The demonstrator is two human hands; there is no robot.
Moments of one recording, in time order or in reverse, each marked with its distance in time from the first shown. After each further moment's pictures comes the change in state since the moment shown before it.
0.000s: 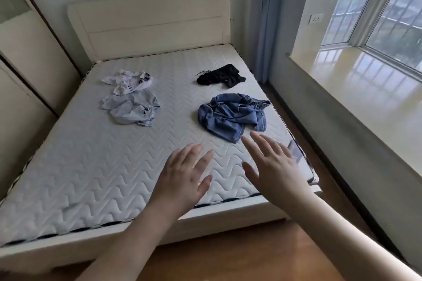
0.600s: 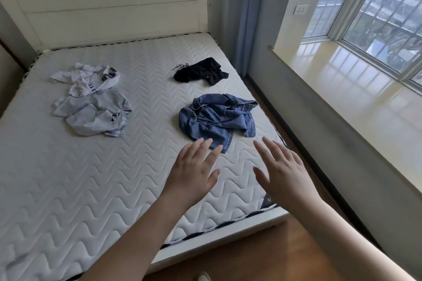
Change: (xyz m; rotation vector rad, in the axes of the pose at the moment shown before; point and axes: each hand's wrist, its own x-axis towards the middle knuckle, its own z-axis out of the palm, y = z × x) left_hand 0.156 -0.086 0.108 -0.168 -0.044 0.077; right_hand 0.141 0.047 0.066 -0.090 -0.129 0.224
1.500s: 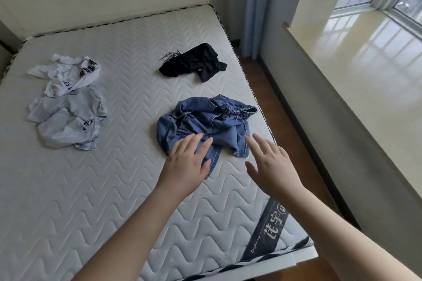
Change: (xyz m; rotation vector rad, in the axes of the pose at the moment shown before) left_hand 0.294 0.010 0.144 -0.005 -0.184 -0.185; right_hand 0.277 0.212 0.086 0.107 -0.150 -0.109
